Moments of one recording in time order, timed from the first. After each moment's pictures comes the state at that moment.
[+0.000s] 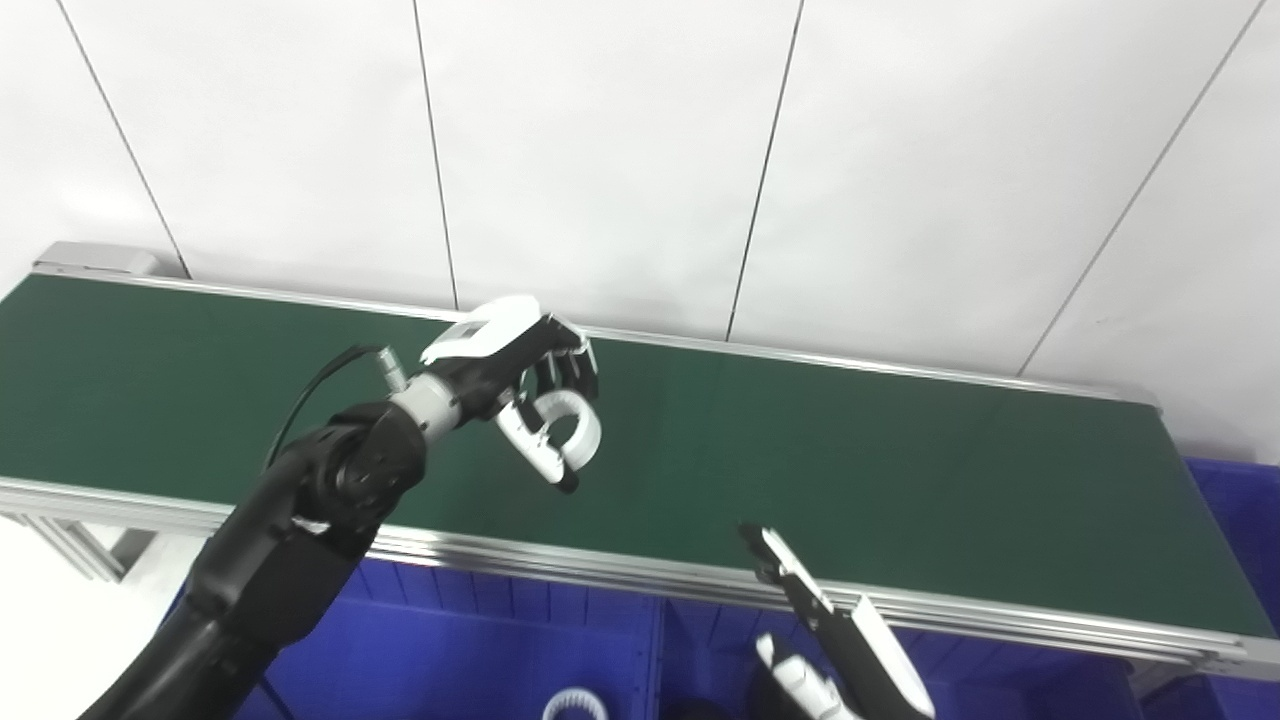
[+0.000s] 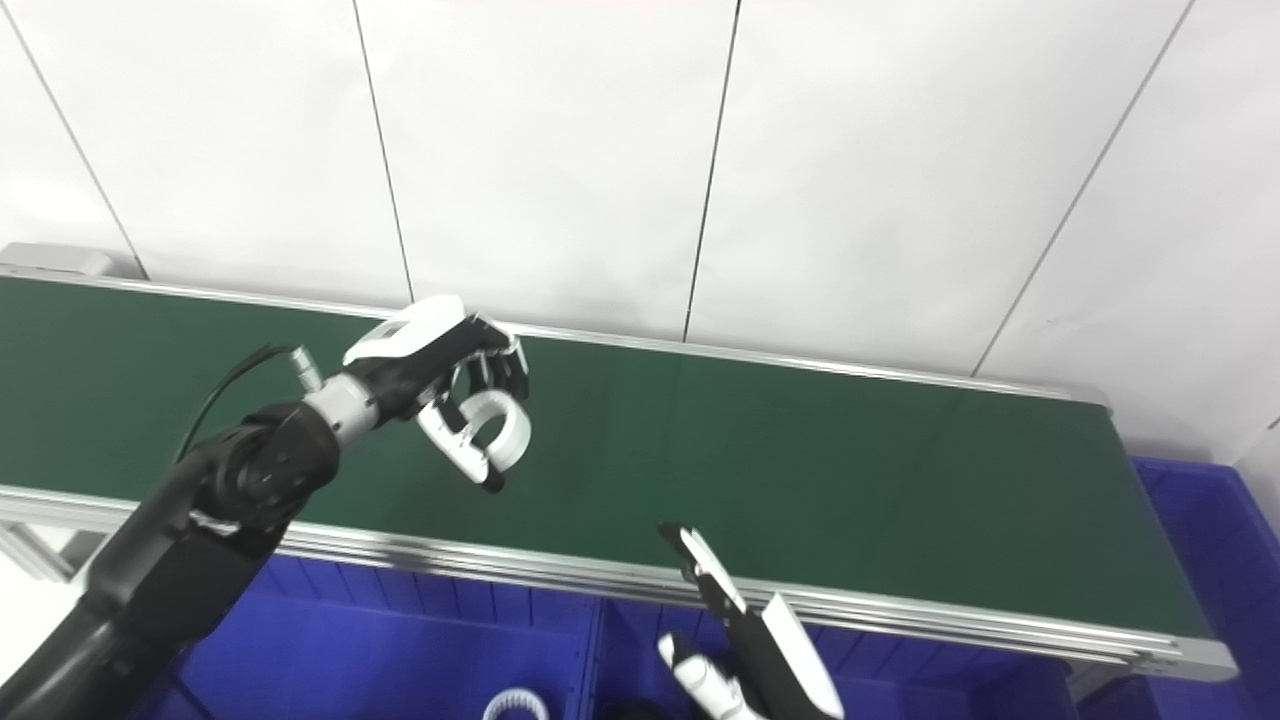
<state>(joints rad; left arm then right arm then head) -0.42 0.40 -0.28 -0.08 0.51 0.14 -0.38 0.08 -0.18 0.25 -0.17 -0.26 -0.17 0.22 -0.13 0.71</state>
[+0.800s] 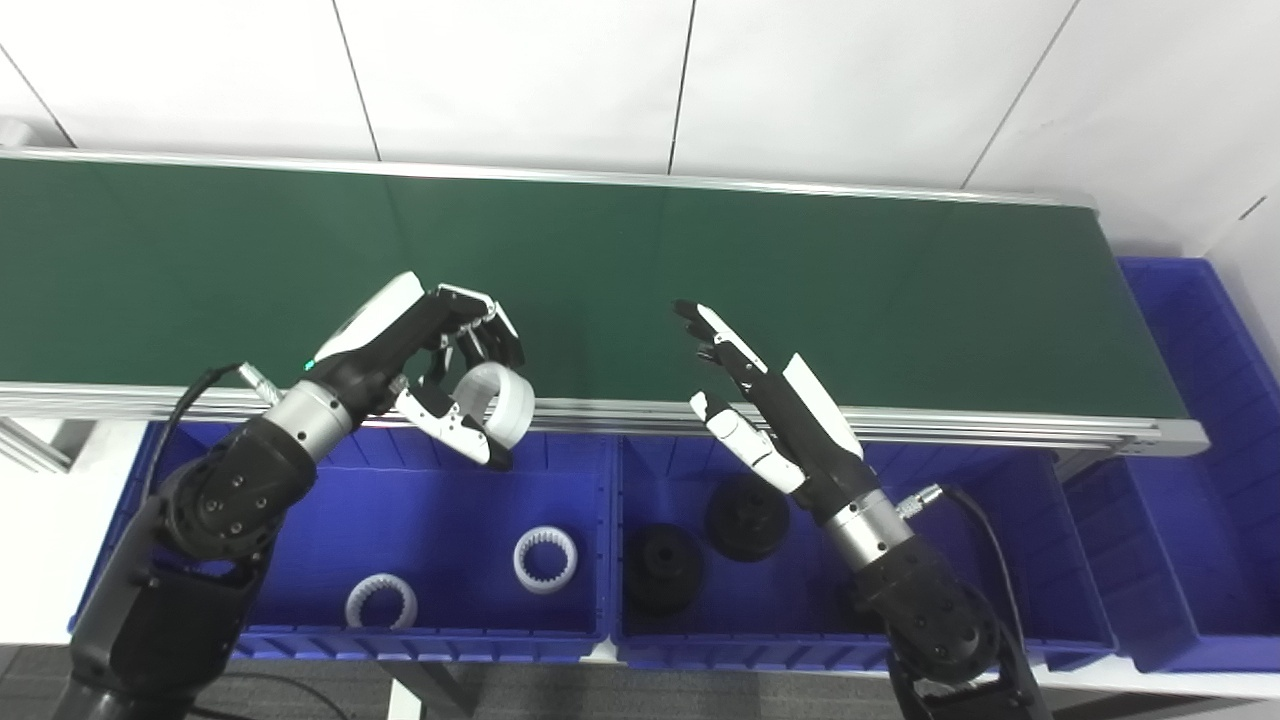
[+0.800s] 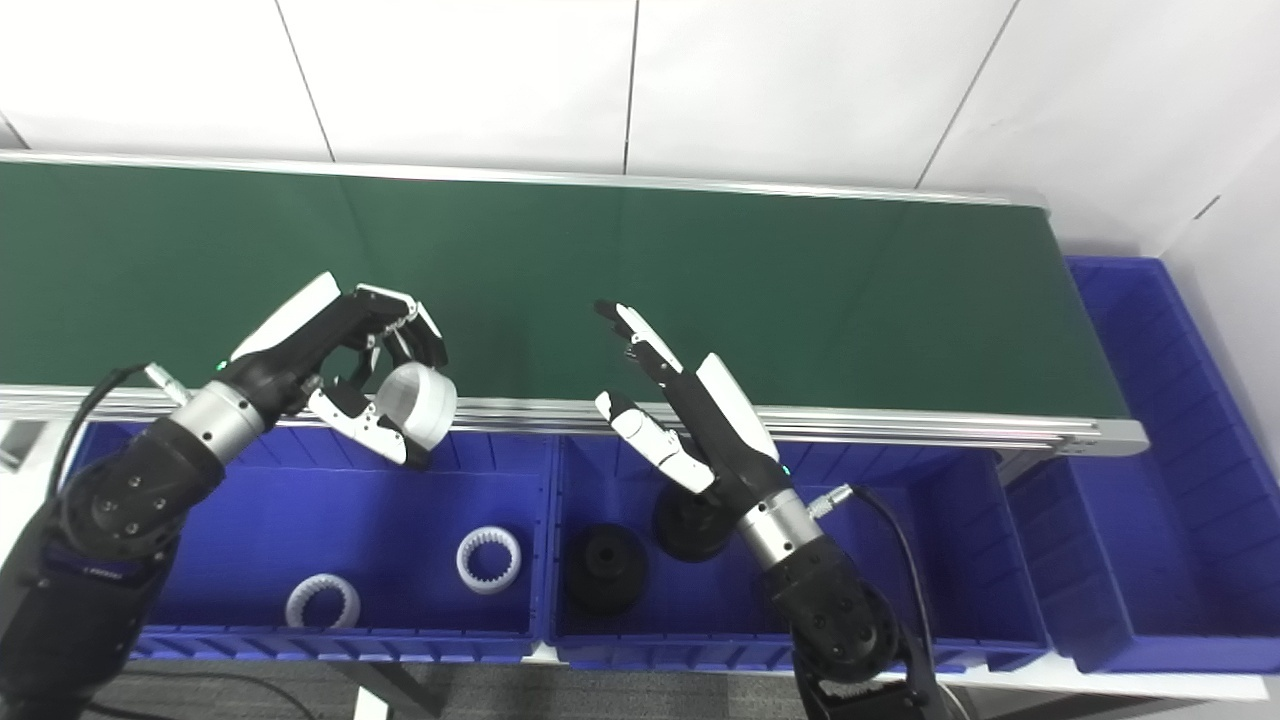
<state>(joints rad) -0.15 0.37 -0.20 -0.13 0.35 0.04 -0.37 0.00 -0.16 0.25 -0.20 -0.26 -0.04 0.24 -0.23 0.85</state>
